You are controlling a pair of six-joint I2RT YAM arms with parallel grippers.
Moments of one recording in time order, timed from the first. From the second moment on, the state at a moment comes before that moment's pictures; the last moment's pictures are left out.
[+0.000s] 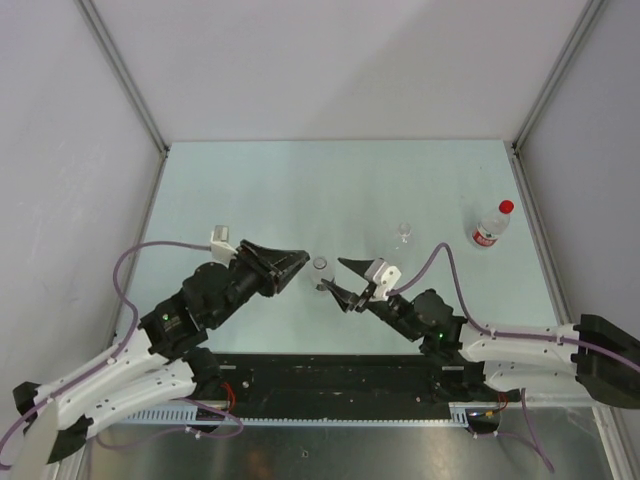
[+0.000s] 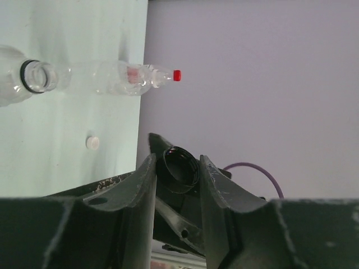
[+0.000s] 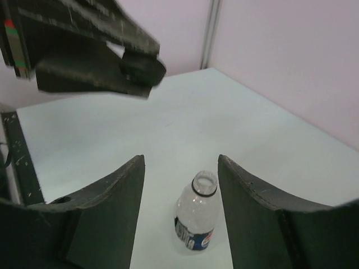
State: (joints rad) left arm -0.95 0.61 0.69 -0.24 -0.28 -1.49; right arm 1.21 1.02 0.40 0.84 0.26 -0.16
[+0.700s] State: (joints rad) left arm -0.97 0.75 0.67 -0.25 -0.42 -1.59; right arm 1.25 1.18 0.50 1.02 0.38 -0.08
